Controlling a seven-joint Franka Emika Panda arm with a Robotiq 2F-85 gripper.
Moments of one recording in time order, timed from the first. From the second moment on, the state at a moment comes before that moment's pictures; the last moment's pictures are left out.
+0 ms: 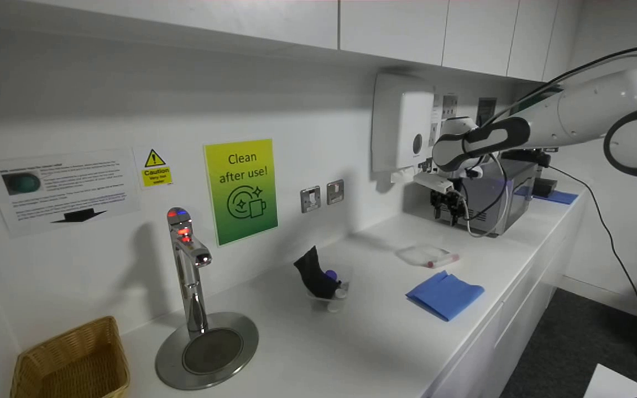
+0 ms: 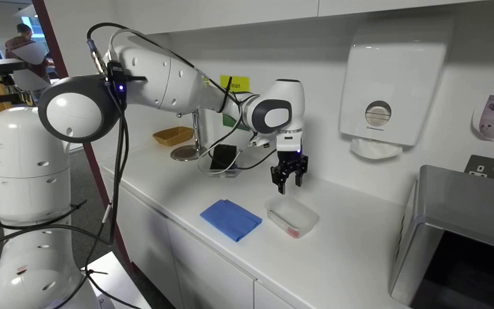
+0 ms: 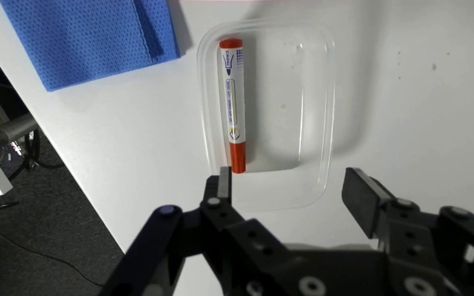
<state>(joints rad) -0.19 0.26 -0.18 -1.71 -0.01 2.03 1.47</state>
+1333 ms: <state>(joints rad) -0.19 0.33 -0.19 -1.71 0.03 1.97 1.43</state>
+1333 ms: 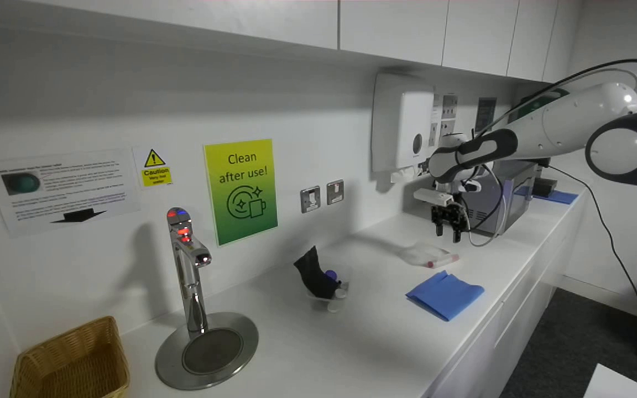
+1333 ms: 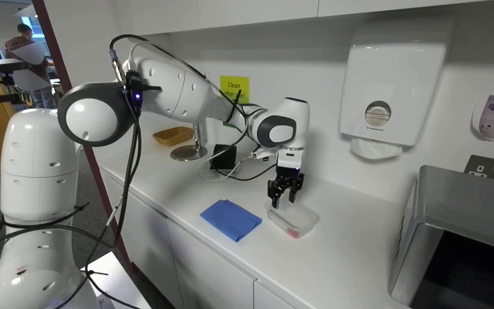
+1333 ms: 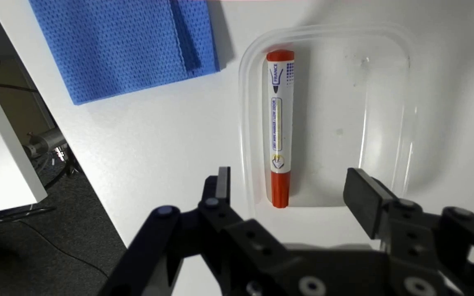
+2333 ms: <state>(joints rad) -0.19 0.36 -0.20 -1.71 0.03 1.96 1.43</state>
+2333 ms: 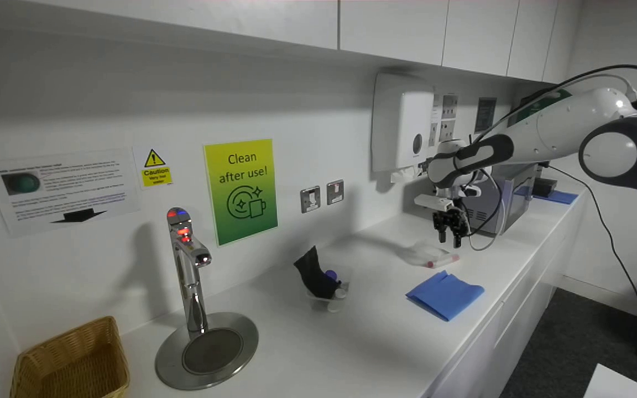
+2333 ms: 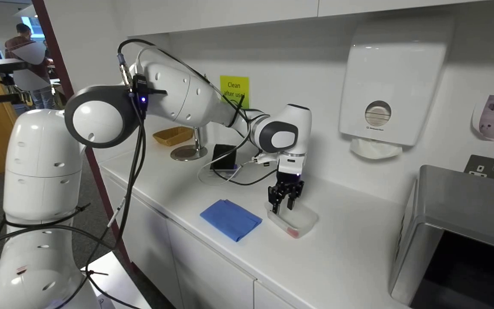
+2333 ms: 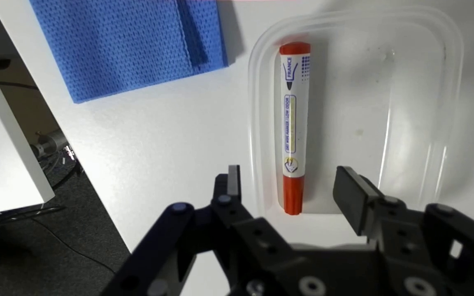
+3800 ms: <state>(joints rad) -0.19 0.42 -0.21 -1.67 0.03 1.94 1.43</state>
